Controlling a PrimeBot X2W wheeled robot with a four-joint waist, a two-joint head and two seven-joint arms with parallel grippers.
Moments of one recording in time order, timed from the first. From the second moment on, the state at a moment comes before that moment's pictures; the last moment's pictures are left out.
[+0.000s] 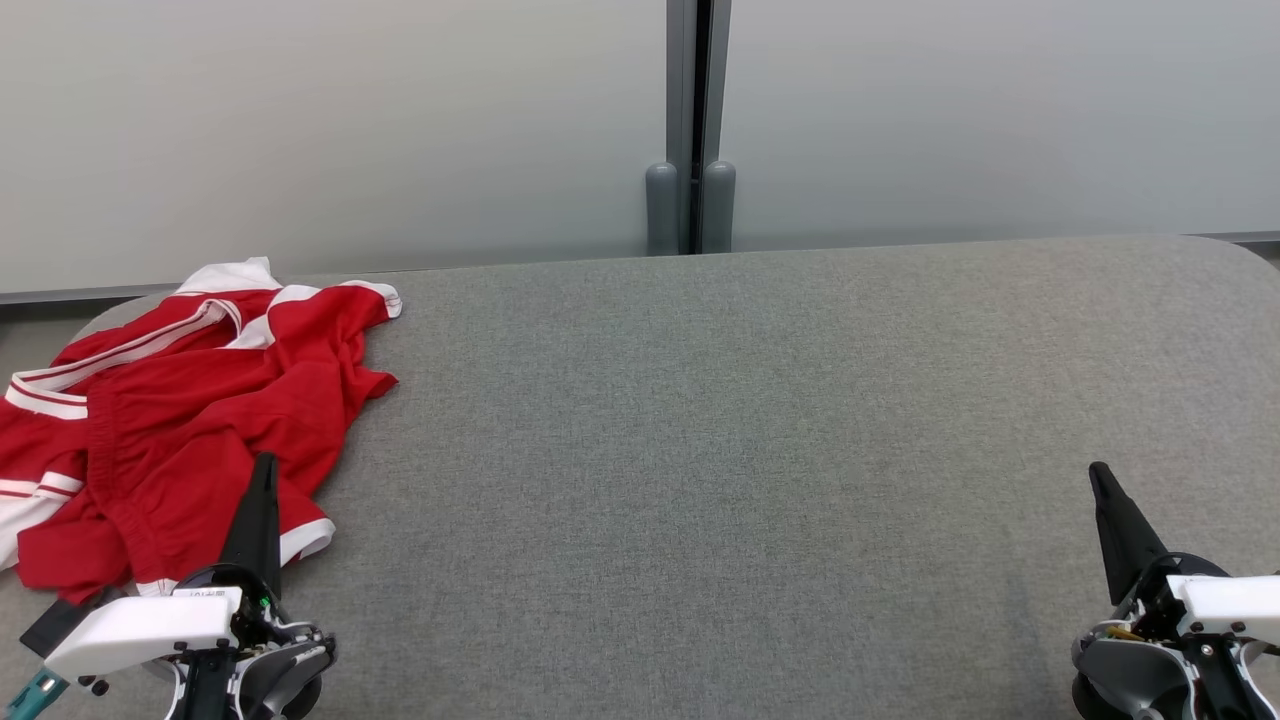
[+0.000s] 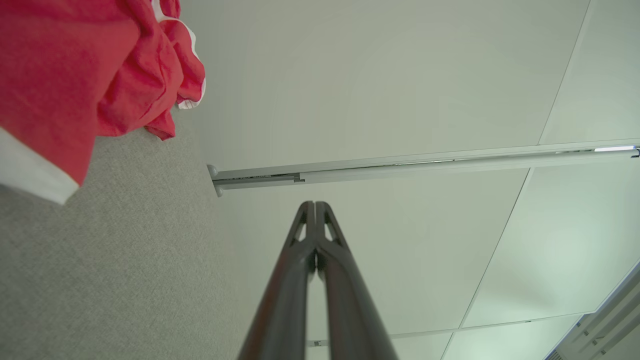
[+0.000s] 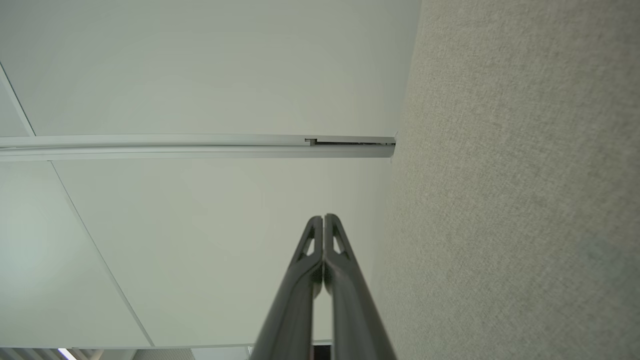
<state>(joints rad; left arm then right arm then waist) -0.10 0.05 0.11 0.25 -1.61 -0.13 0.11 -0.11 -0.05 -0.11 0.24 1.61 0.13 0.11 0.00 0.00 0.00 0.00</state>
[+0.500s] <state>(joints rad) -0.06 0.04 0.09 0.27 -1.60 -0.13 0.09 -0.07 -0.03 -0.09 0.26 1.61 0.13 0.09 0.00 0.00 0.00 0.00</state>
